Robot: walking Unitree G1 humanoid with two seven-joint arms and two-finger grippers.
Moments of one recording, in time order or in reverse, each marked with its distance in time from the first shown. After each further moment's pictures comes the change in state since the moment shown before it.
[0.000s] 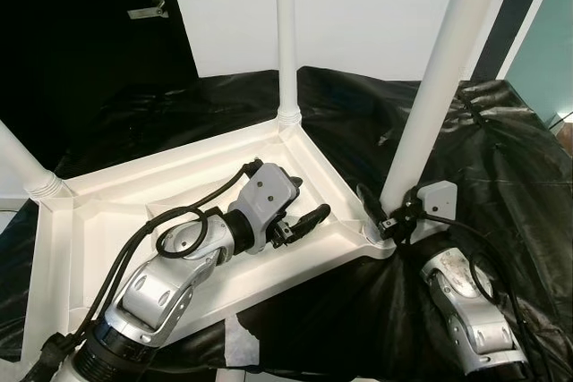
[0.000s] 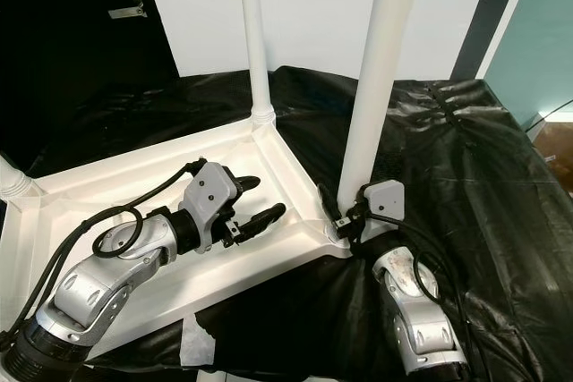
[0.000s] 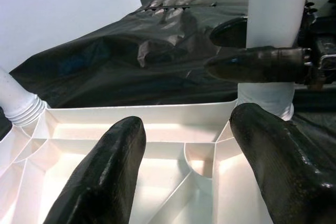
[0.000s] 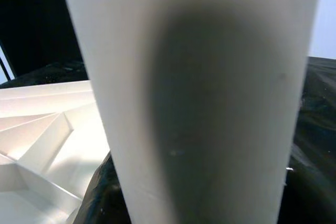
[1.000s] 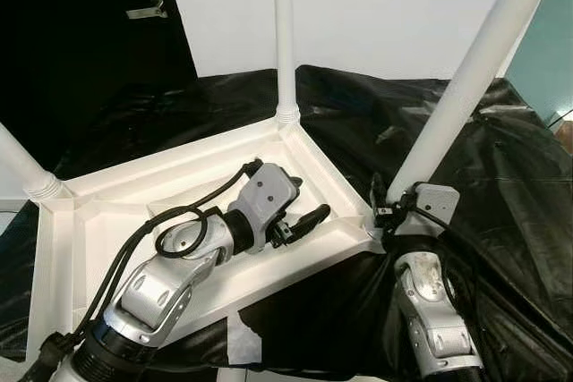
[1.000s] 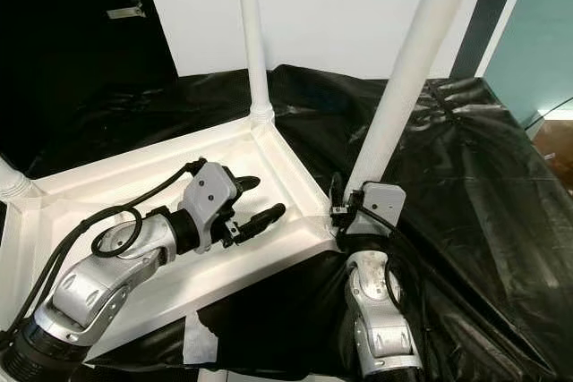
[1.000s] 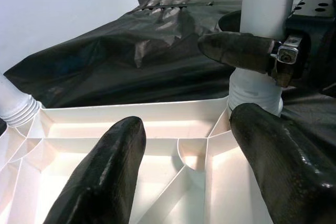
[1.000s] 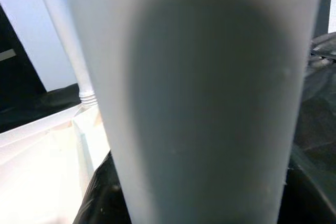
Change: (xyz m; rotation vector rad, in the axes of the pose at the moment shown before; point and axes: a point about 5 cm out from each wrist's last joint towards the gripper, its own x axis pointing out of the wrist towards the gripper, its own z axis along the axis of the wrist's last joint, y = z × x) left arm 0.000 -0.001 0.001 0.003 0.002 -0.004; right arm 0.010 0.011 0.001 0.104 -0.014 -0.489
